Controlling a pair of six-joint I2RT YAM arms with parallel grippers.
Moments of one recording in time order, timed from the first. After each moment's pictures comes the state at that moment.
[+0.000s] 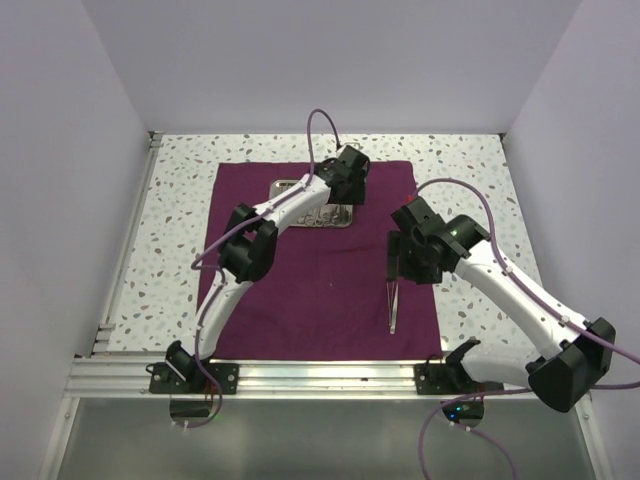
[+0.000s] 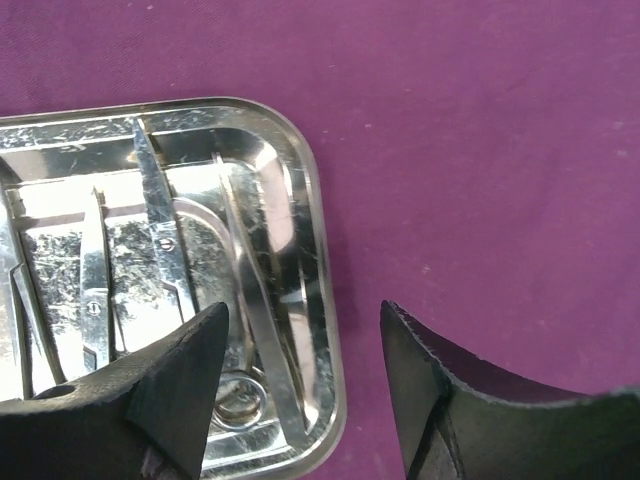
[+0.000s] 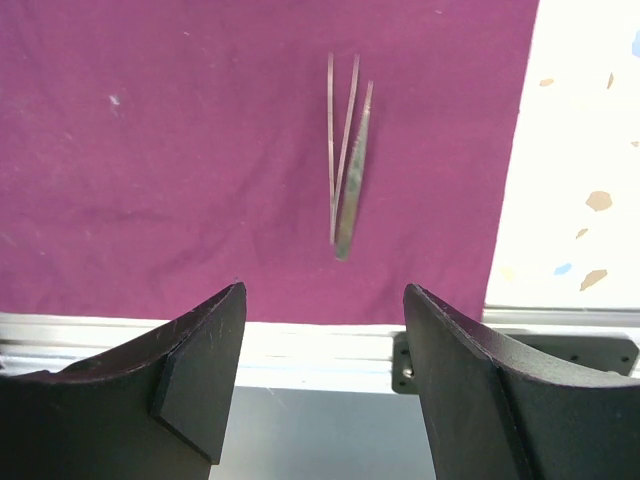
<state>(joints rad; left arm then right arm) -0.67 2.49 2.22 -0.62 -0.21 -0.52 0.62 1.22 1.15 -1.15 0.15 0.67</state>
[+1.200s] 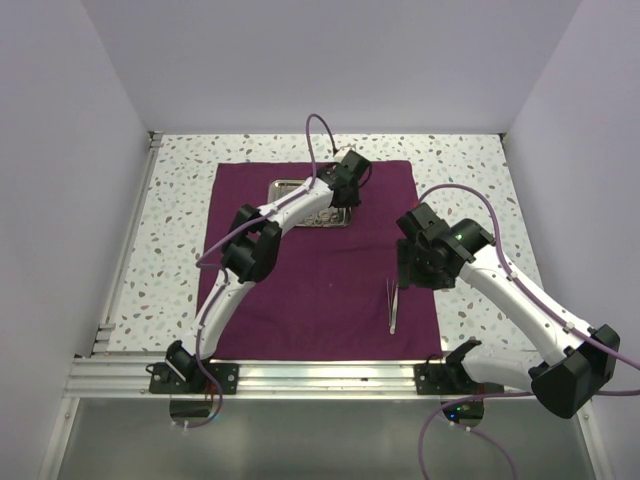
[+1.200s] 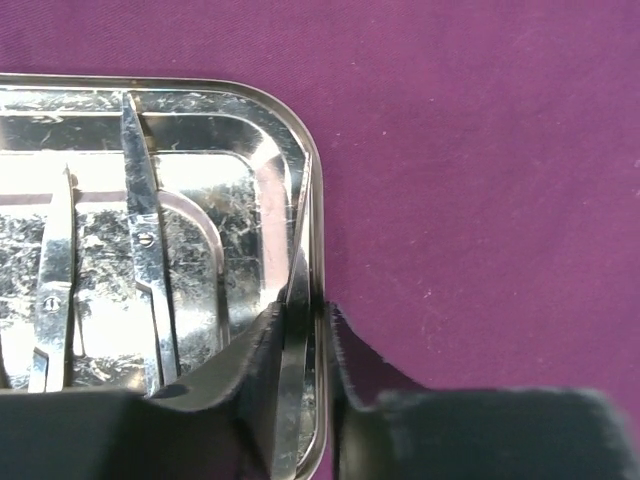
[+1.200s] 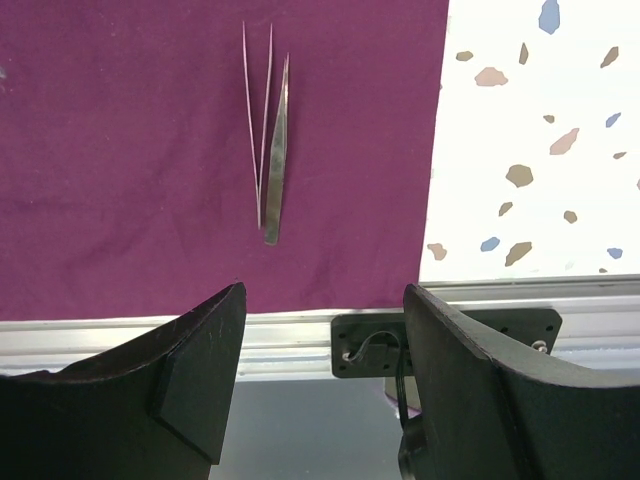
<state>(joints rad) -0.68 2.53 2.22 -0.61 -0.27 -0.64 0.60 1.17 1.12 -1.24 0.23 0.61</state>
